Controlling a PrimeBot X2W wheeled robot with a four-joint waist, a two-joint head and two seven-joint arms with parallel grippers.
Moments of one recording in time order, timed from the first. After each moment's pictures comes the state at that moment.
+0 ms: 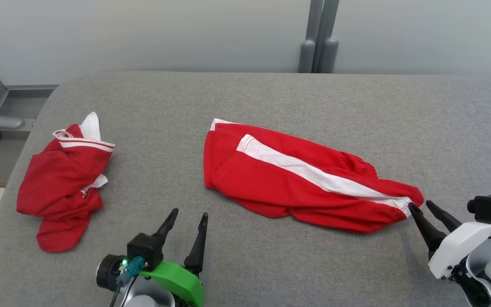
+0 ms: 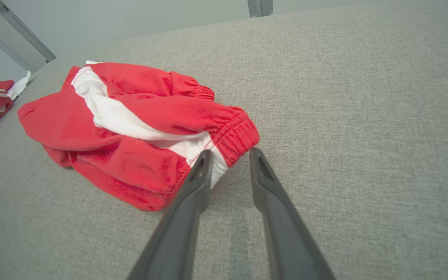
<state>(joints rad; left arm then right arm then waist) -0.16 0.05 -0.33 0.49 -0.26 -0.11 -0.26 -0.29 -0.58 0.61 0.53 0.96 0.13 -0.18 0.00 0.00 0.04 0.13</state>
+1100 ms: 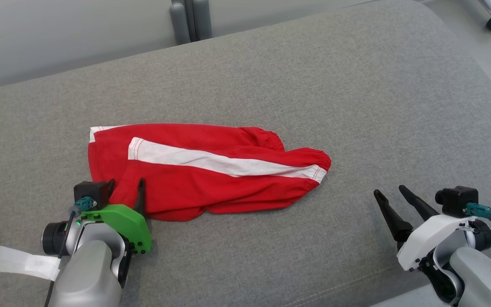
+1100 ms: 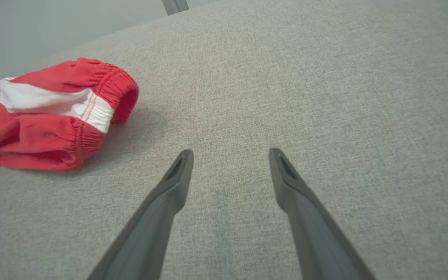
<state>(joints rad) -0.56 0.10 -0.18 1.05 -0.28 -0.11 -0.26 -0.37 -0.46 0.62 0.57 0.84 0.13 -0.26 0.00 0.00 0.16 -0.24</state>
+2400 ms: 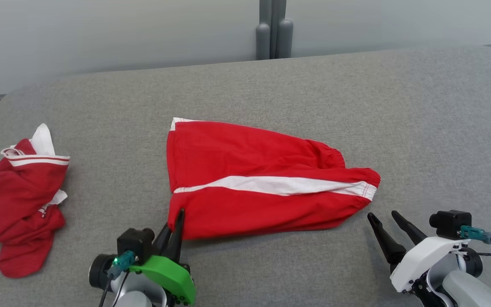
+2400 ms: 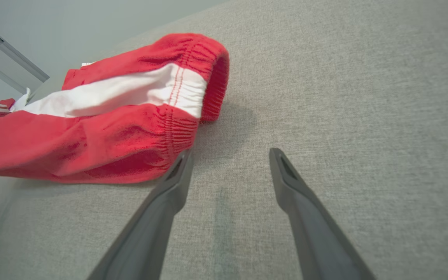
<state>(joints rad) -0.22 0.05 -0.28 0.55 -0.28 -0.13 -0.26 -0.29 -0.42 0.62 0.57 0.92 0.13 -0.26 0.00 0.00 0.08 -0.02</state>
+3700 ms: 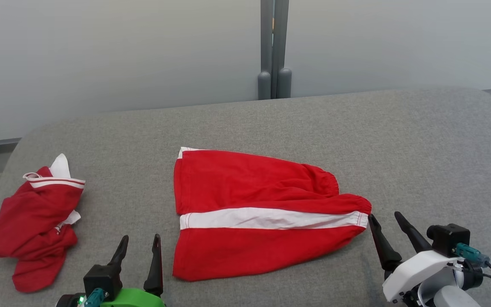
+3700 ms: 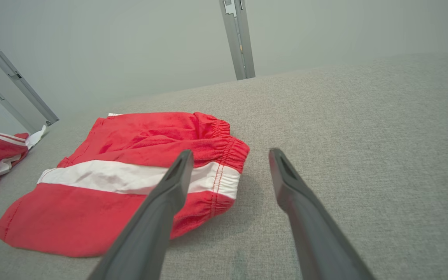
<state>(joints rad) -0.02 0.05 -0.12 0.40 -0.19 -0.06 -0.26 -0.14 -0.25 0.29 0.48 0.53 0.13 -0.26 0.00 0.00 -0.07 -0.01</state>
